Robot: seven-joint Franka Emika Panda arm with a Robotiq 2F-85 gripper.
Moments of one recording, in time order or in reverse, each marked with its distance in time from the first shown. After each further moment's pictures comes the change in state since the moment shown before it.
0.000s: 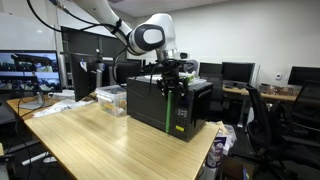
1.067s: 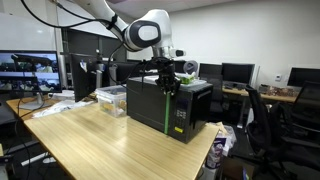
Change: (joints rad) arm -0.006 -0.052 0.018 -0.032 0.036 -0.018 0.092
